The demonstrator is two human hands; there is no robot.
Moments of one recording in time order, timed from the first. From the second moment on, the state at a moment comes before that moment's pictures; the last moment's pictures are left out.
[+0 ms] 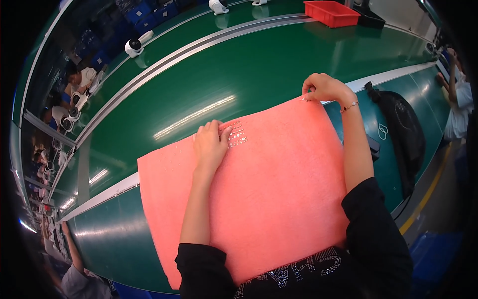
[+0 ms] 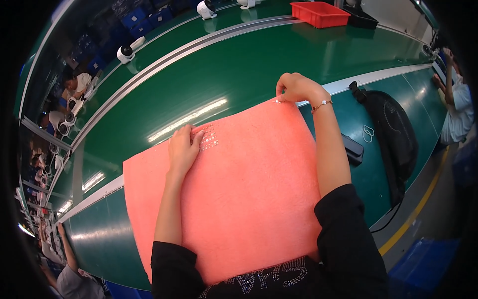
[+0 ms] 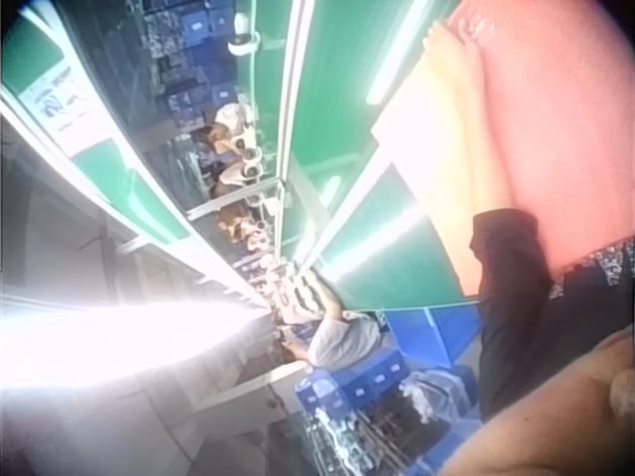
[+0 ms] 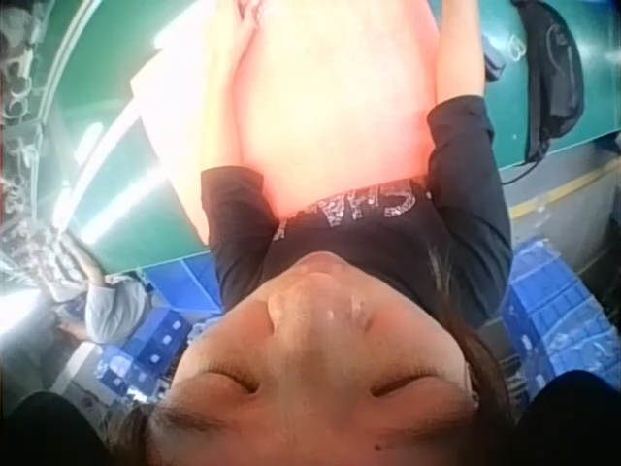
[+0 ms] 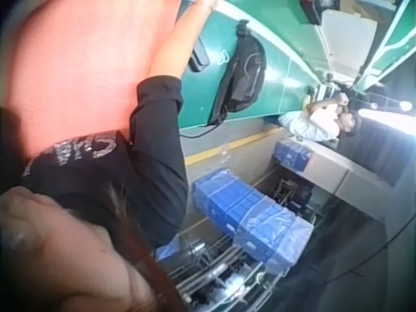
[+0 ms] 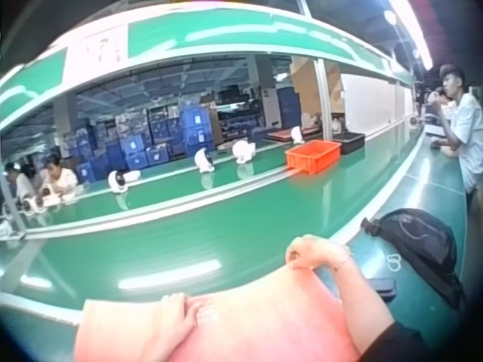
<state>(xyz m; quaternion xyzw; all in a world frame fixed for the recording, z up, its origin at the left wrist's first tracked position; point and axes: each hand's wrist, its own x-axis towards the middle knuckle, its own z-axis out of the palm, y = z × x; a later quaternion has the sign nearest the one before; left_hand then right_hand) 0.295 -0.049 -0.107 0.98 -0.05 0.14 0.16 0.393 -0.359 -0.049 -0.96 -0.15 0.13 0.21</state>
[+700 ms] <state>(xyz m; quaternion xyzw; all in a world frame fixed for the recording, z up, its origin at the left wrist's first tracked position) 0.296 -0.045 -0.110 0.97 -0.05 0.14 0.18 0.388 -0.356 -0.045 -0.96 -0.13 0.12 0.23</state>
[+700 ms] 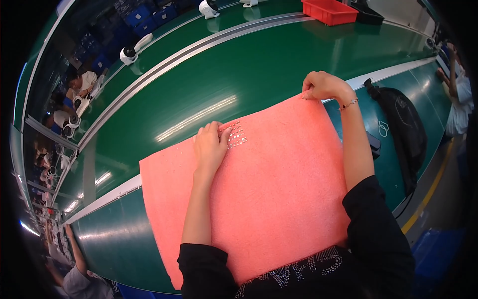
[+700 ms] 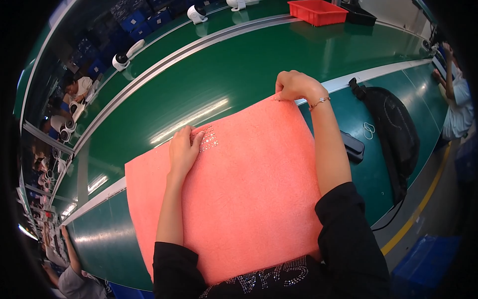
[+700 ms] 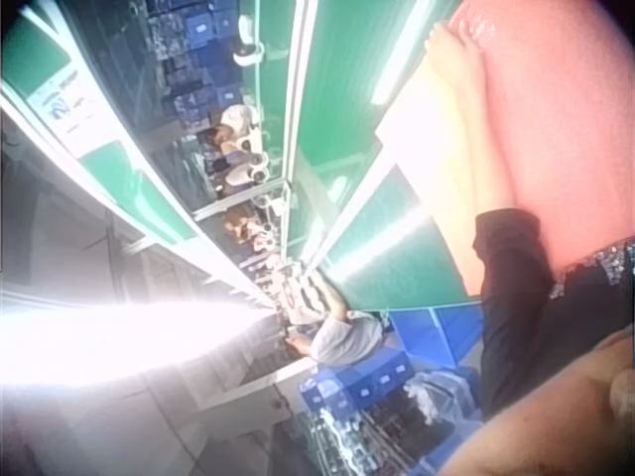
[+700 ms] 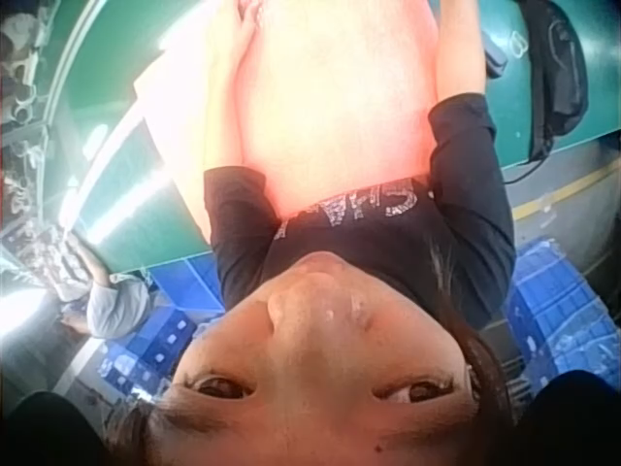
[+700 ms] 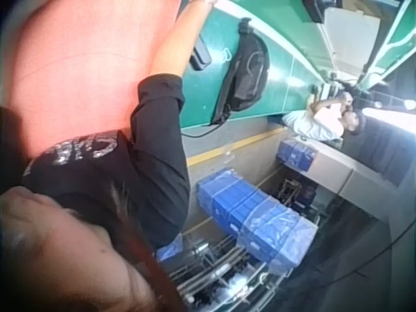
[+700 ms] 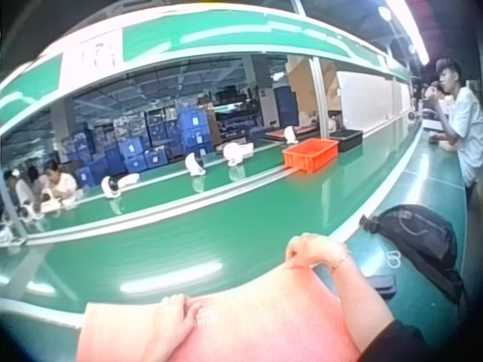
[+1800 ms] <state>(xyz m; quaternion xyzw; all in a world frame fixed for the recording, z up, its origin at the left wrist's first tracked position) 0.260 -0.175 -0.054 0.83 -0.30 0.18 0.44 0.297 -0.401 0.051 -0.80 -0.55 0.10 0.20</state>
